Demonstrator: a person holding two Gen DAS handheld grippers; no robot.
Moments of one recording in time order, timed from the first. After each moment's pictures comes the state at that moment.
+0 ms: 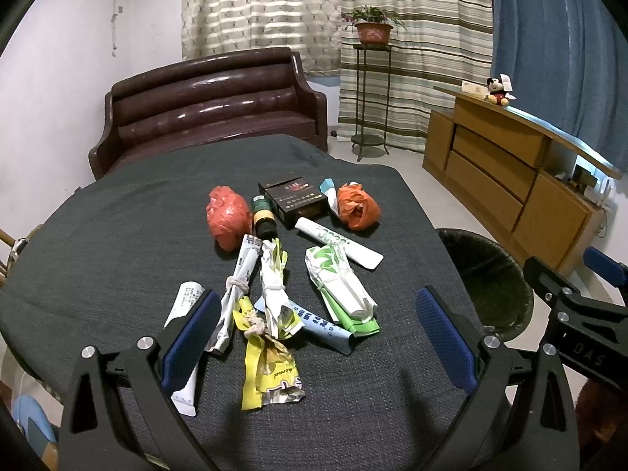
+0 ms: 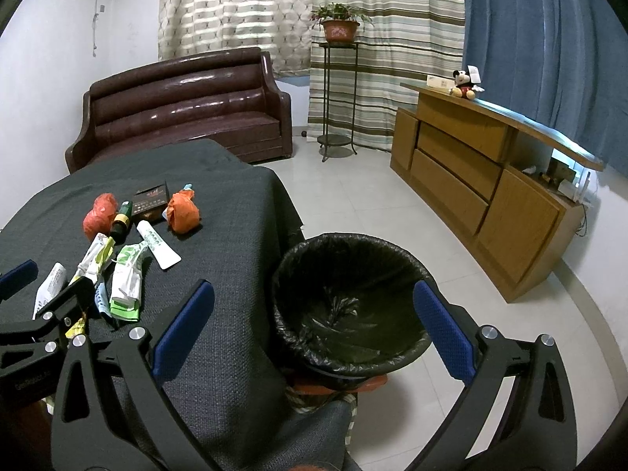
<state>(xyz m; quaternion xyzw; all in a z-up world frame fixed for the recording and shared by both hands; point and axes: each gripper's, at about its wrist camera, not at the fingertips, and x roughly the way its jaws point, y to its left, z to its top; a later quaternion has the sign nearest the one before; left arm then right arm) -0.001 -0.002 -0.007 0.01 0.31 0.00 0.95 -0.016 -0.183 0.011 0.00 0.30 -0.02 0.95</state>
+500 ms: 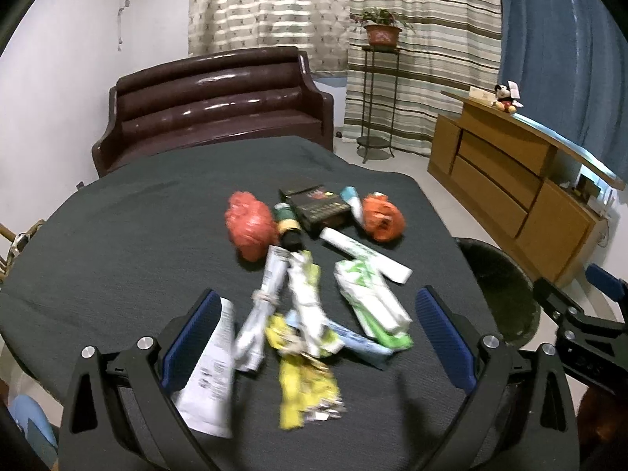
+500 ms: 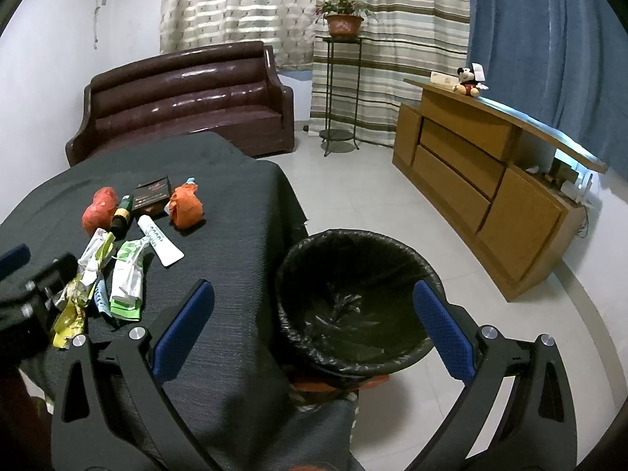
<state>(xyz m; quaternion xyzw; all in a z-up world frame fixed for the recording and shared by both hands) -0.006 0.017 0.001 0.00 0.31 0.02 0.95 -0.018 -0.175 0.000 0.00 0.31 -0.01 0.95</state>
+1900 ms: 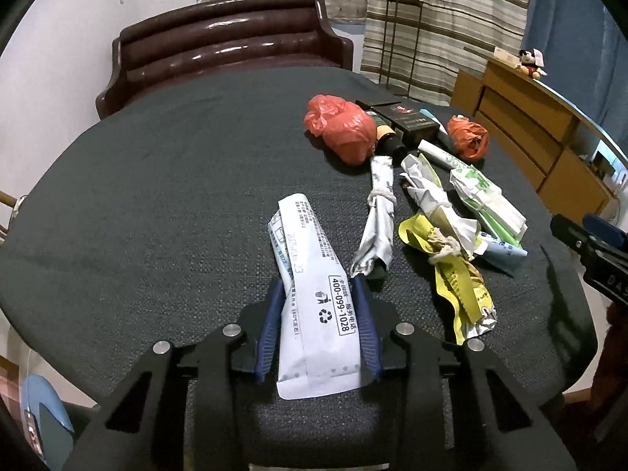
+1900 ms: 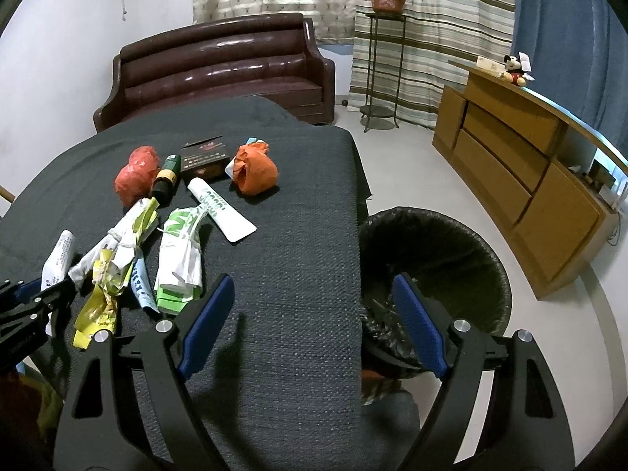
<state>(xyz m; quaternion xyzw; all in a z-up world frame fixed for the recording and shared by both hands) -0.031 0.096 -0.027 -0.03 0.41 0.02 0.91 0.007 -0.118 -0.009 -0.02 0.36 0.05 0.93</state>
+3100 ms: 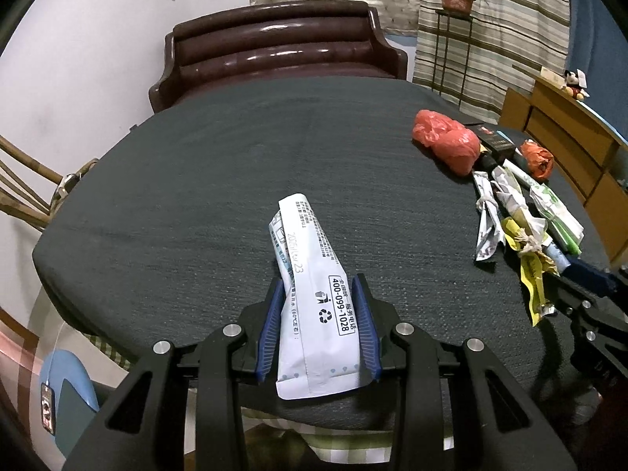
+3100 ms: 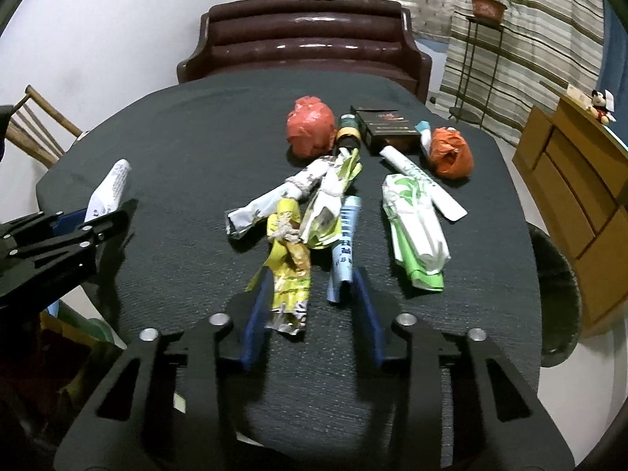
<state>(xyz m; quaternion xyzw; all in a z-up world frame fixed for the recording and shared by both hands) -0.053 0.172 -0.024 -0.03 0.40 0.11 0.91 -0.032 0.008 -0.019 -0.08 0.39 0.20 0.89</state>
